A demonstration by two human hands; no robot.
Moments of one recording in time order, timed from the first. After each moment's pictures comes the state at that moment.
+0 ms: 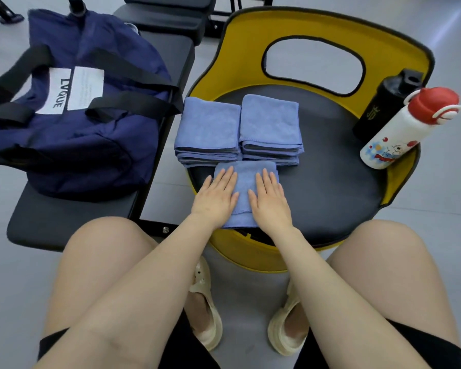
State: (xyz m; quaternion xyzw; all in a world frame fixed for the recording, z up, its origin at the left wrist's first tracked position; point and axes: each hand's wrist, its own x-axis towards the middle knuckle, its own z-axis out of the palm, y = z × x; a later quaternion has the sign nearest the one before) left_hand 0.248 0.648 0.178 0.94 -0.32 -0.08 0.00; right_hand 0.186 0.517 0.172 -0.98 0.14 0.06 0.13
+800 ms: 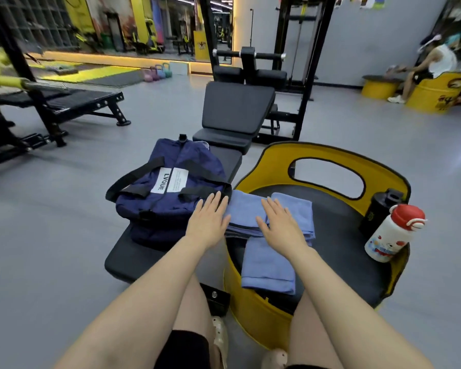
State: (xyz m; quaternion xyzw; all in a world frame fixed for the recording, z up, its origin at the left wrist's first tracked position) left_hand 0.231 0.735 0.359 0.98 -0.20 0.05 0.00; right_hand 0.184 0.548 0.360 -0.99 -0.01 -0.03 0.15
